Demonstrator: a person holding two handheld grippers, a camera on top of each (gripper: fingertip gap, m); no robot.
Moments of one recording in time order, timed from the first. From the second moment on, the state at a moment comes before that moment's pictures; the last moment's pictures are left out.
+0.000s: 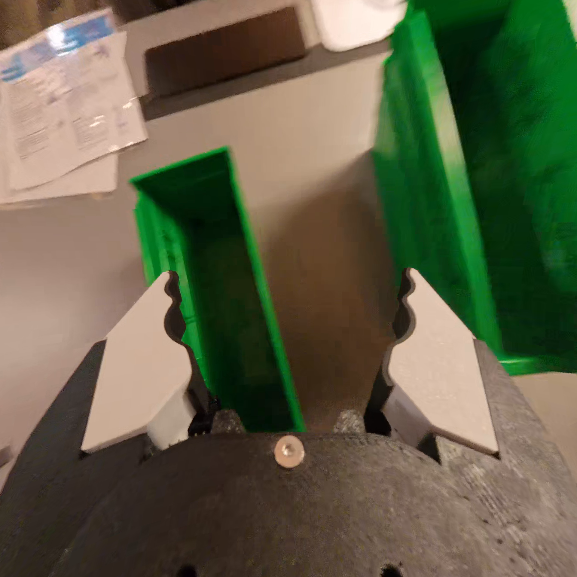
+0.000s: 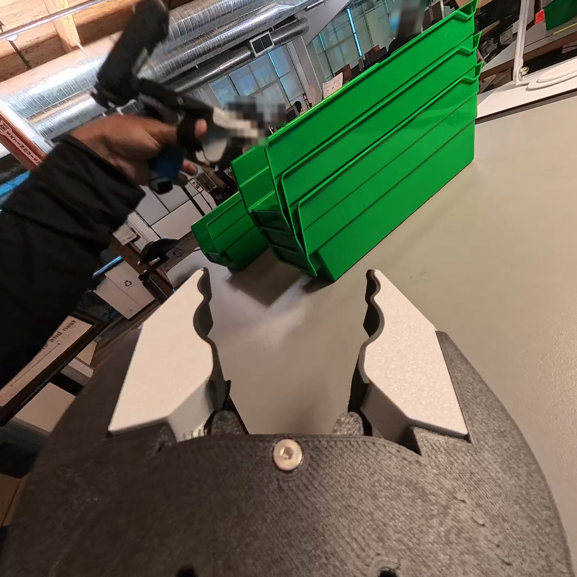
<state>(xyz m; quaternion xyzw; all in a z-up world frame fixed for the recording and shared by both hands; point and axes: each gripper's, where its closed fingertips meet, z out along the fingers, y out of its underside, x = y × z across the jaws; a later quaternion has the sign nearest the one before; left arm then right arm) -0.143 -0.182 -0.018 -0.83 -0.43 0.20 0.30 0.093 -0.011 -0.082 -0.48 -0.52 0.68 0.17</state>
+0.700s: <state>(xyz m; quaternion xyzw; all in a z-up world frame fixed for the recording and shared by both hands) -0.112 -0.028 -0.043 -0.88 -0.37 0.16 0.26 0.094 -0.009 -0.080 -0.48 -0.51 0.70 0.13</state>
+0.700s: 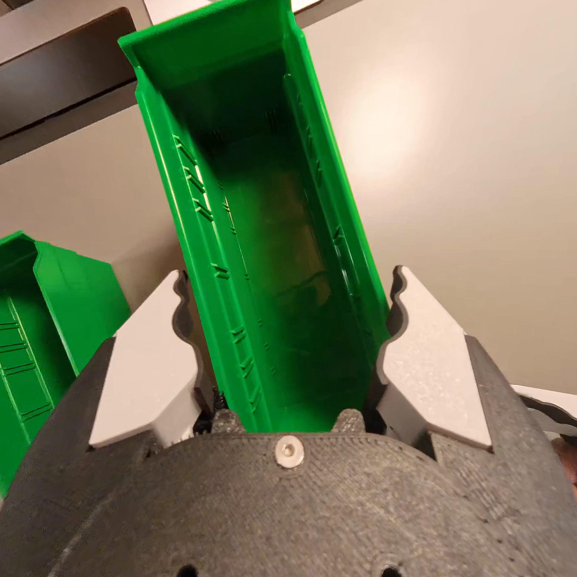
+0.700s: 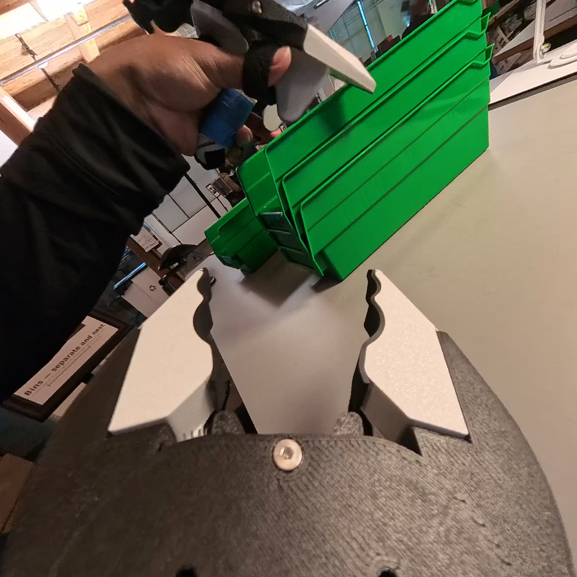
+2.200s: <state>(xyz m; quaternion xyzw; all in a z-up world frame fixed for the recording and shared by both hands) -0.045 0.051 0.099 -0.82 -0.34 0.10 0.45 0.096 -0.009 -0.078 -0.48 -0.51 0.70 0.13</state>
